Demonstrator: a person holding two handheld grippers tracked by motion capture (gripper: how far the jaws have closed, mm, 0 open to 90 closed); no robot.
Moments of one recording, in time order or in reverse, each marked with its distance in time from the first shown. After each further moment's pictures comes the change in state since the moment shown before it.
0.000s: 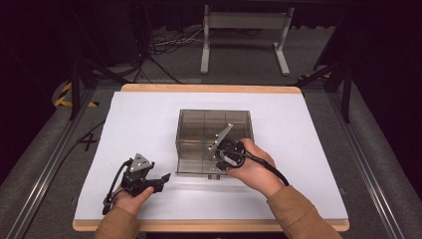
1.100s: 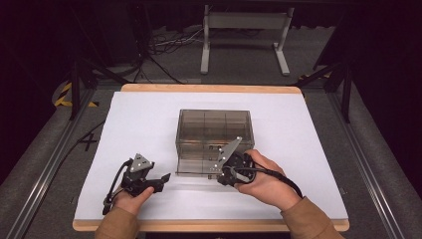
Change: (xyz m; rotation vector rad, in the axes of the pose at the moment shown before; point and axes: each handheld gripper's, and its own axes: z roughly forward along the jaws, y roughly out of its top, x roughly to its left) left arm 0.000 0.000 0.000 0.002 0.003 -0.001; right arm 0.034 -0.021 -0.027 -0.061 0.108 -0.137
